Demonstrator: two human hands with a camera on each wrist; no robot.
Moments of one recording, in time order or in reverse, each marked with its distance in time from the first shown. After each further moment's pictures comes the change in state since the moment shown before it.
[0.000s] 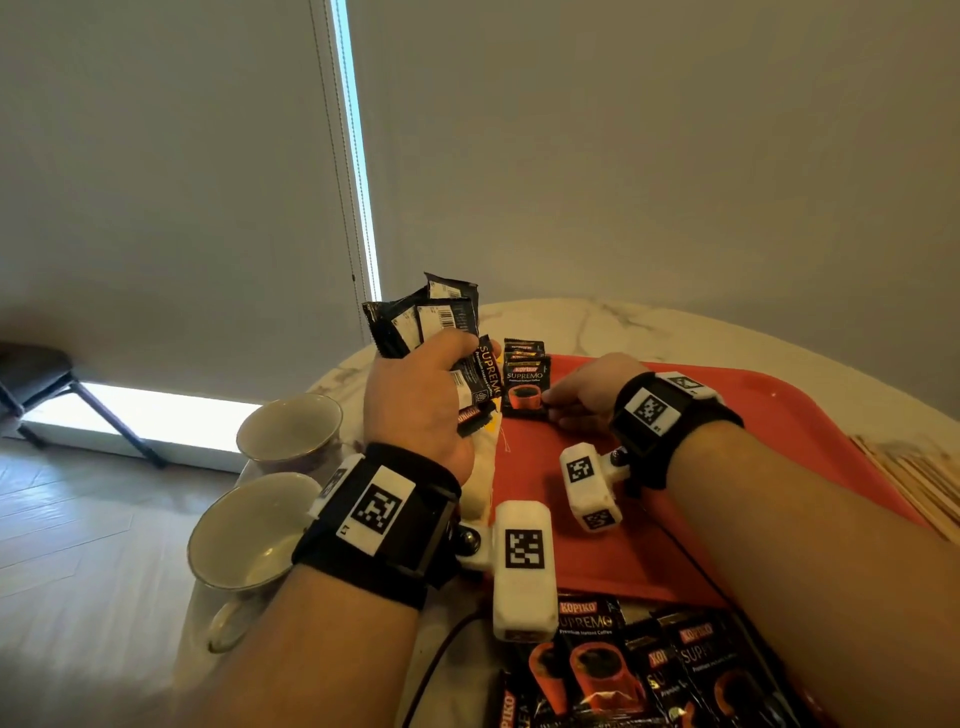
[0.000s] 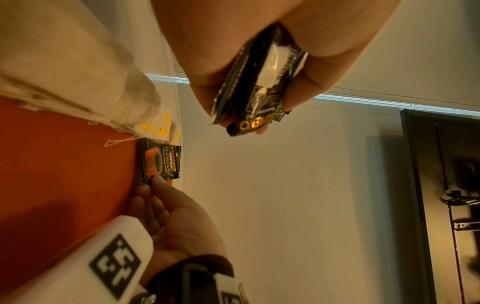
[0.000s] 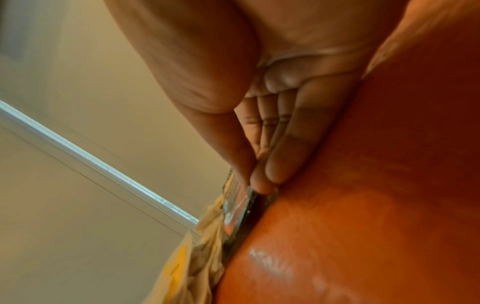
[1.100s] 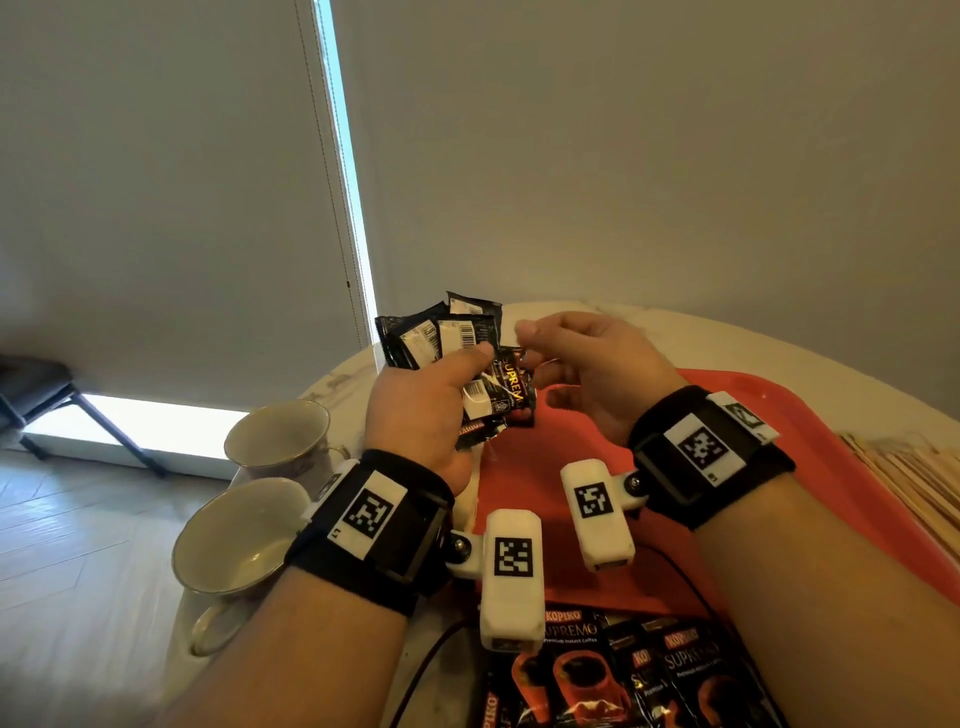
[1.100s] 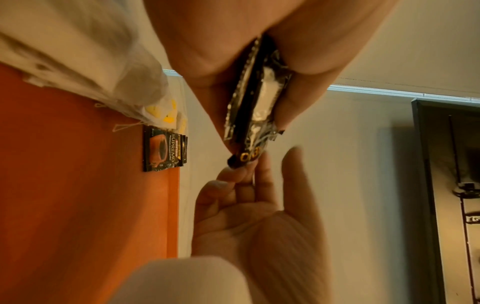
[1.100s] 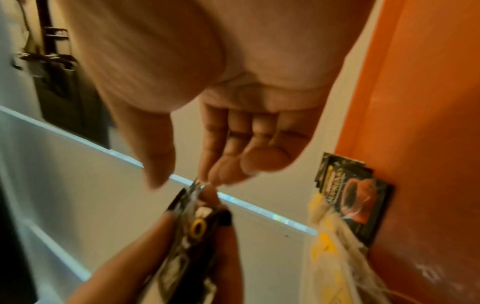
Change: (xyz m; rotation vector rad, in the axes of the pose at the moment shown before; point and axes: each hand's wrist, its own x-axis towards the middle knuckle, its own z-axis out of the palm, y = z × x) left_hand -0.013 -0.005 0.006 0.034 -0.056 -0.028; right_hand -0.064 -0.008 -0.013 0.388 -0.251 -0.484
